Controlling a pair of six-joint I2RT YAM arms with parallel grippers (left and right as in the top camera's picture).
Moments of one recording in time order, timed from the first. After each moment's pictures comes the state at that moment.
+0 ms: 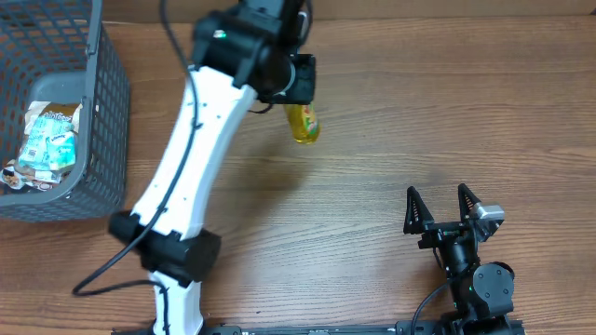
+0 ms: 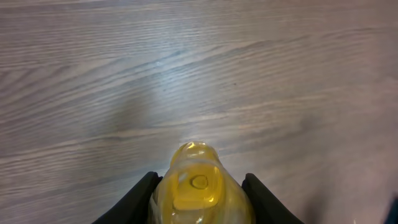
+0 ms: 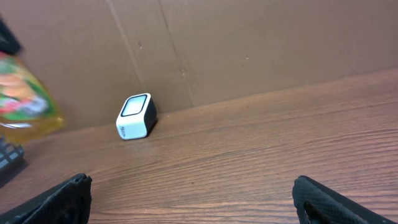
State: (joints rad) left arm -0.48 2.05 2.41 -1.48 0.11 -0.41; right arm 0.19 0.01 0.02 -0.03 0.05 0.28
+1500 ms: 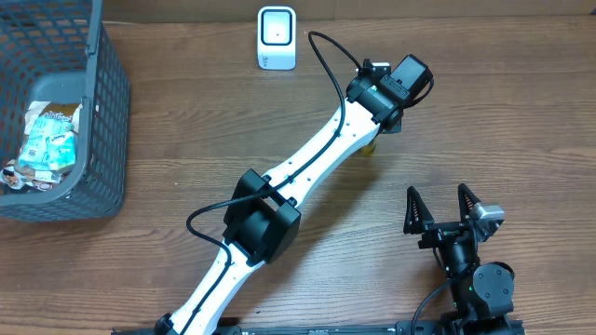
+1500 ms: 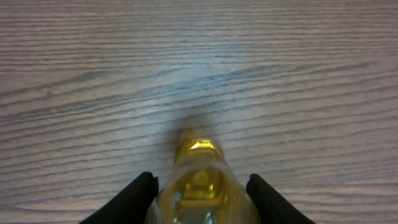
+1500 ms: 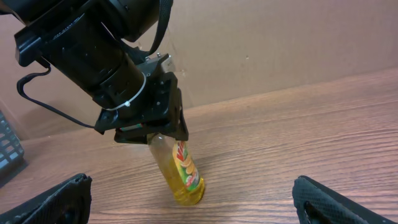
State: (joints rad) left arm -0.78 2.47 2.41 -1.10 -0.25 -0.73; right arm 0.19 0.01 0.02 -0.03 0.05 0.28
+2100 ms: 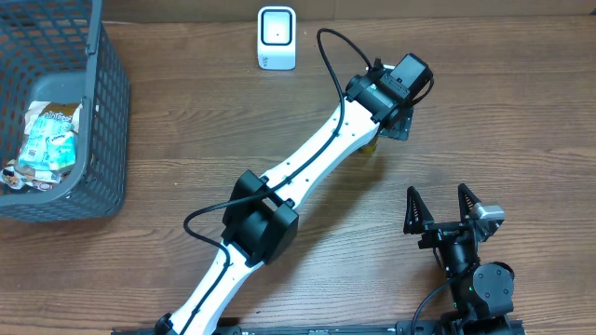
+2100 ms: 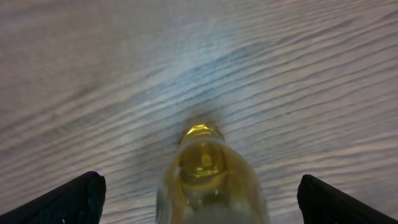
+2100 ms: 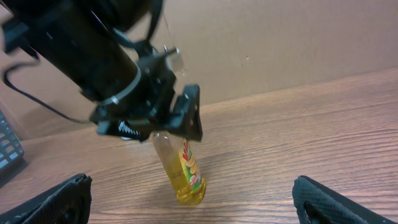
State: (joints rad) left arm -0.78 2.45 2.43 -1.13 -0.21 -0.51; right arm 0.19 0.01 0.02 -0.03 0.05 0.28
